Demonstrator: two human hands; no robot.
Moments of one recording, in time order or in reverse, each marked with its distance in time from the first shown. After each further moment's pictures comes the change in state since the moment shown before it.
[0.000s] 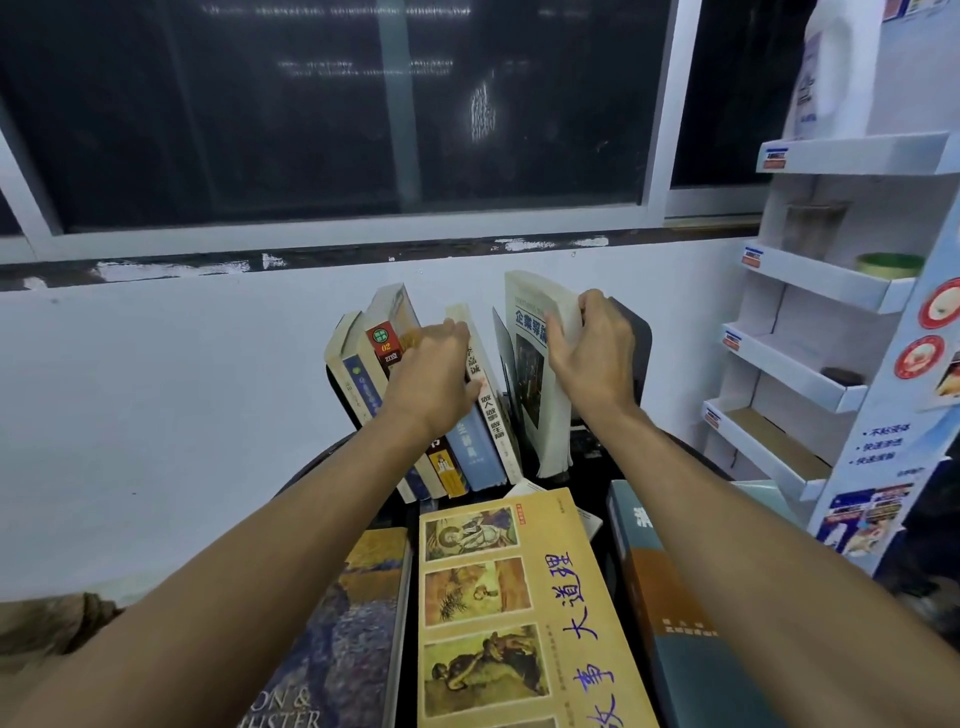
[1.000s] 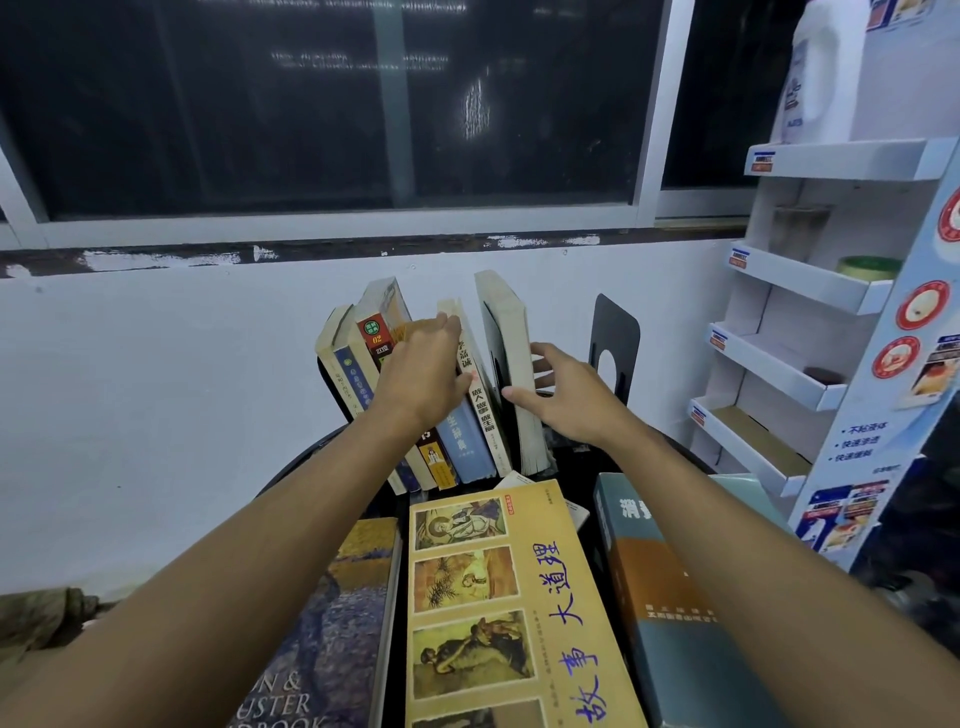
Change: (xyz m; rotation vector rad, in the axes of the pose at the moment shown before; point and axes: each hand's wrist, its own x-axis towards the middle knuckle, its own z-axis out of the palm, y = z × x) left_hand -0.004 0.006 -0.004 0.018 0.016 -0.014; right_hand -0.027 0.009 -0.023 0.164 -0.792 0.205
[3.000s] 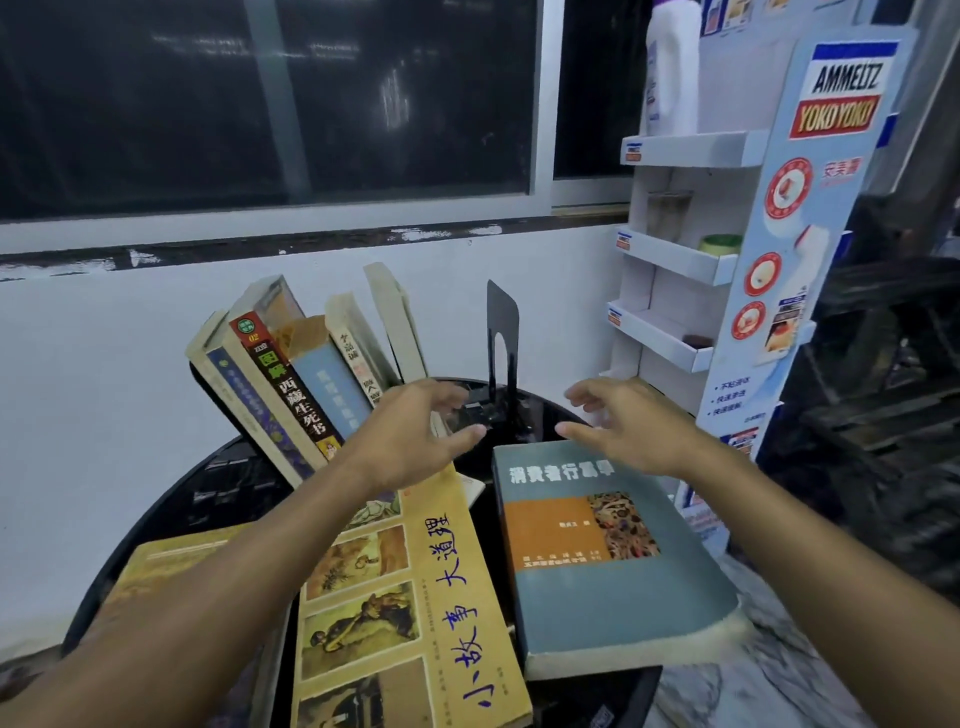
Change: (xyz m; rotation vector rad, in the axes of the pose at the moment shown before) left_hand -0.052 0.077 0.026 -0.399 -0.269 0.169; right_hand -0.133 0.053 -0.118 -0.430 -0.020 0.122
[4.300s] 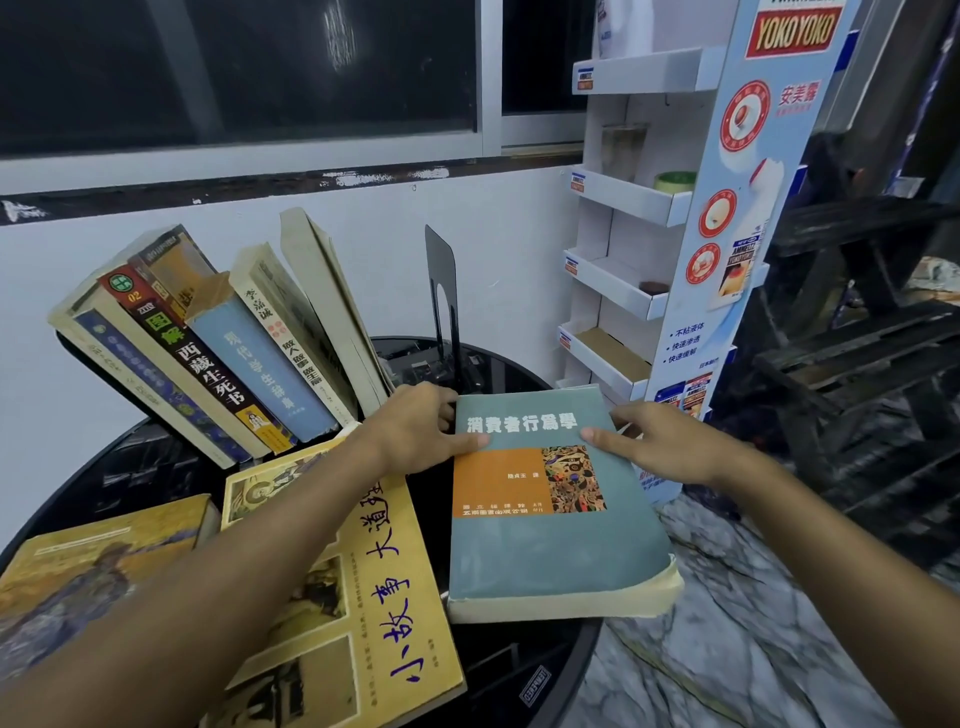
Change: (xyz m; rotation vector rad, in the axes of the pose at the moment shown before) left_hand 0.034 0.011 0.078 -0.034 -0.348 -0.087; right_hand -0.053 0.087 0.016 0.276 -0.220 0.236
